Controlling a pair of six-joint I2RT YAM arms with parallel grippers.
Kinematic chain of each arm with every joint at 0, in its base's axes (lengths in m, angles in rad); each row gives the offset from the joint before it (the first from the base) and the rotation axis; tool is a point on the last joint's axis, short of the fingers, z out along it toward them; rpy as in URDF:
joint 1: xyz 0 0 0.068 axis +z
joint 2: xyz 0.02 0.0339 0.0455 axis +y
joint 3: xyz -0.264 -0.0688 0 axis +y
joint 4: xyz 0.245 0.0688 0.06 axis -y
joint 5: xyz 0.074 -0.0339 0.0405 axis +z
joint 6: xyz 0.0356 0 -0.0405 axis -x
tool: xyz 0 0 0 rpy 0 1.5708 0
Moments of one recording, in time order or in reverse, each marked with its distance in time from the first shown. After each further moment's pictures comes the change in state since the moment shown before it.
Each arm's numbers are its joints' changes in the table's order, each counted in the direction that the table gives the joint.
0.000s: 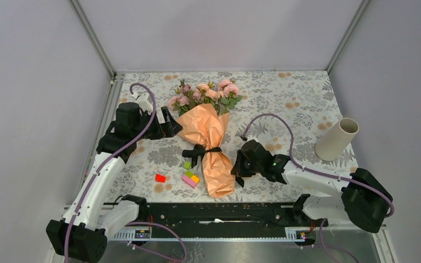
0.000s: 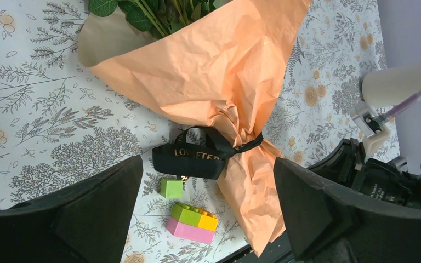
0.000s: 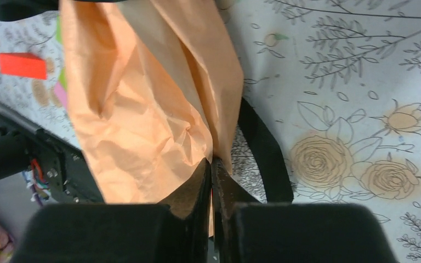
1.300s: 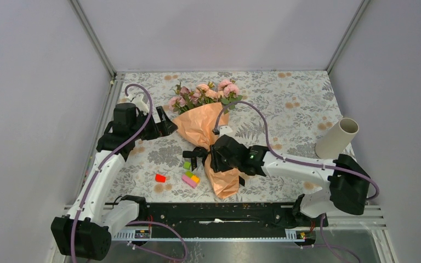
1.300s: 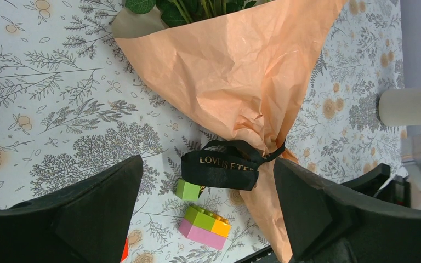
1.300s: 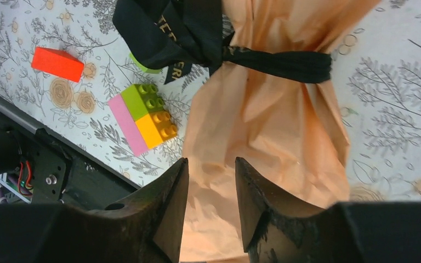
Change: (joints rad) left arm 0.083 0.025 0.034 0.010 -0.002 0.000; right arm 0.190 0.204 -0.370 -0.178 -0.218 0.143
